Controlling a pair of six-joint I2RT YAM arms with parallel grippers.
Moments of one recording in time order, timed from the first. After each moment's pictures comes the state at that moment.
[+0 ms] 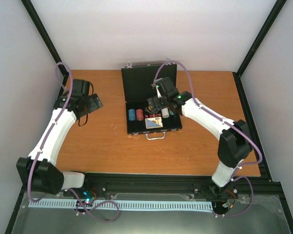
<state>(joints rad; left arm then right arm) -0.15 1.26 1.21 -0.95 -0.22 -0.65 0.66 1.74 1.45 -0.54 0.17 0.08</state>
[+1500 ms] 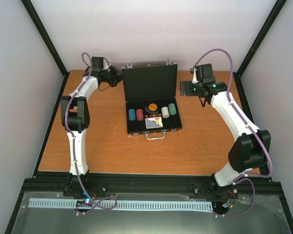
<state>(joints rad) -0.07 2.31 1.97 -0.39 0.69 -1.12 0.26 1.59 1.47 -0.65 0.03 0.15</state>
